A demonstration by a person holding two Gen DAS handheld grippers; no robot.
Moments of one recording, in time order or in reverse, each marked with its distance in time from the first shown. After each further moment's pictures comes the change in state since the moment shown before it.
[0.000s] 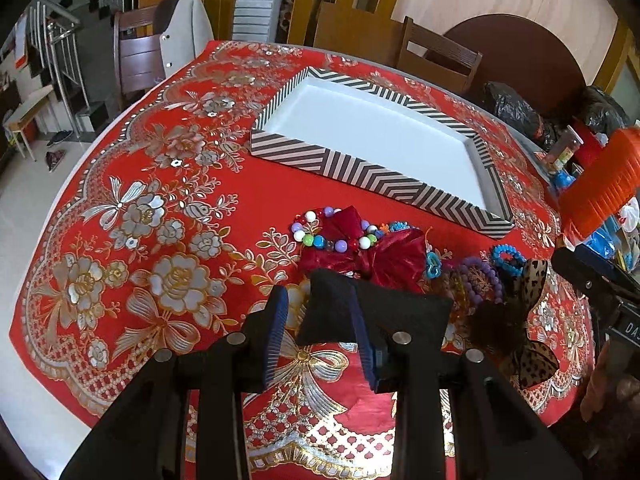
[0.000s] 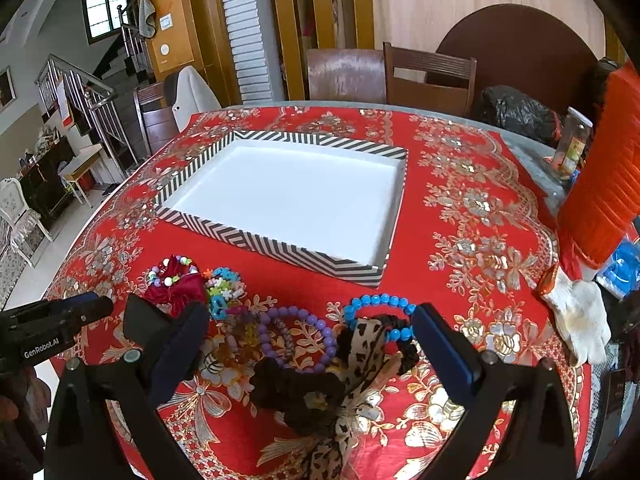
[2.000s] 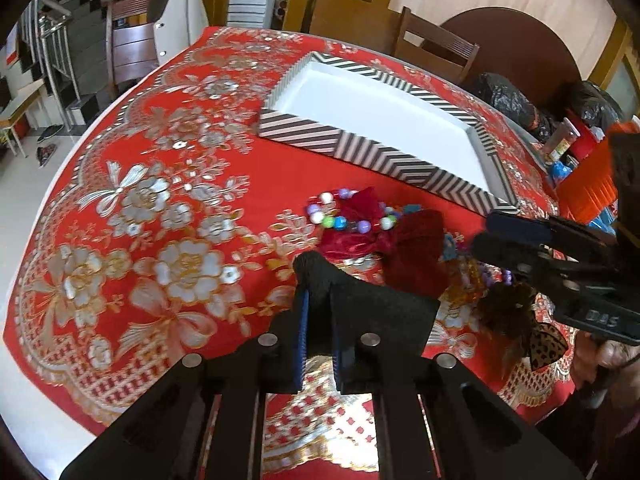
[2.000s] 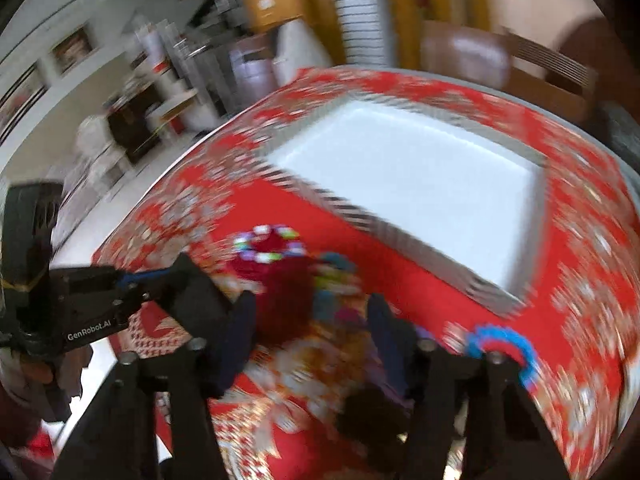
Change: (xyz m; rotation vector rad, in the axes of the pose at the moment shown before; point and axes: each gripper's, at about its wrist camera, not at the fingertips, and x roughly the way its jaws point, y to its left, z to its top) left arm 0.008 0.024 -0.006 0.005 0.039 -0.031; right arm 0.056 0.078 0.017 -0.286 0.155 0.386
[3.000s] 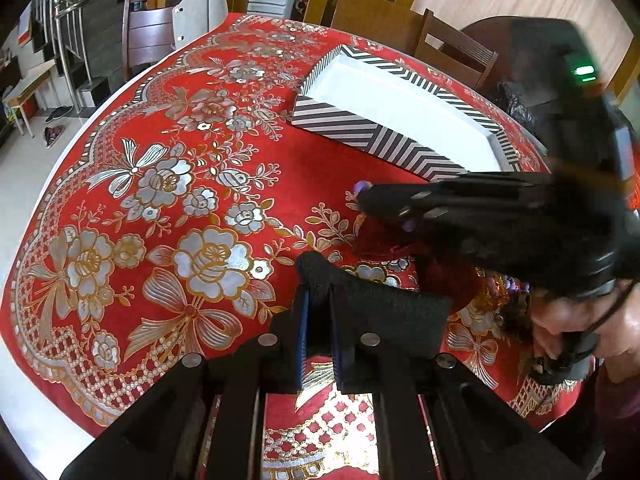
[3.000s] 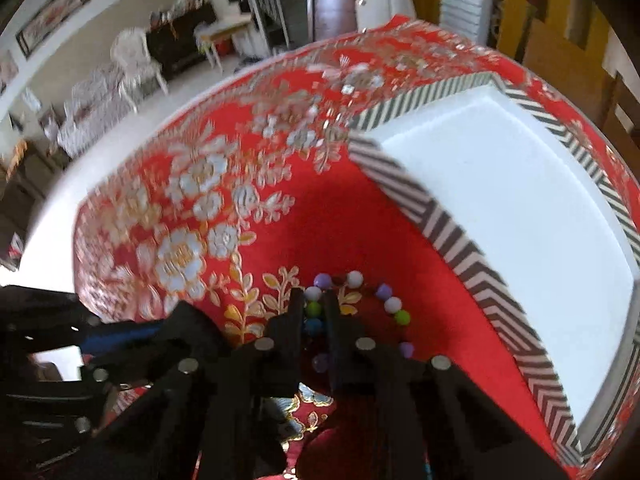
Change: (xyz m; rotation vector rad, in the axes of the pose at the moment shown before) left arm 0.012 0.025 -0.002 -0.055 0.009 0.005; right arm 0.101 0.042 0.056 -0.118 0.154 0.088
